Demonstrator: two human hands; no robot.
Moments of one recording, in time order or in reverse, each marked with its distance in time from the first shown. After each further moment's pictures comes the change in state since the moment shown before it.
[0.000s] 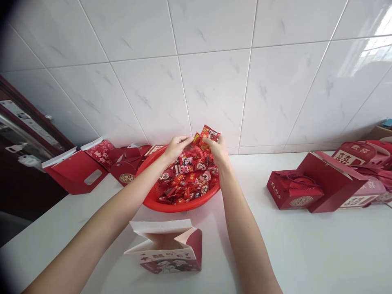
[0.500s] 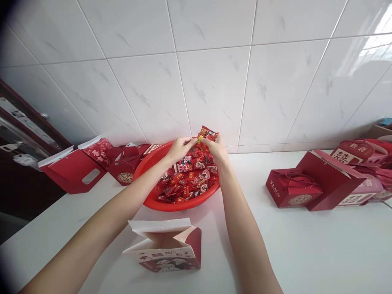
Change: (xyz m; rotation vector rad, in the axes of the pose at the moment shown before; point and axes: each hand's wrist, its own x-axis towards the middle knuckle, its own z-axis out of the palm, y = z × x) left_hand -0.005 -0.002 0.011 0.289 -0.031 0.113; right_hand 0.005 0.007 -0.007 -0.045 -0.095 -0.009
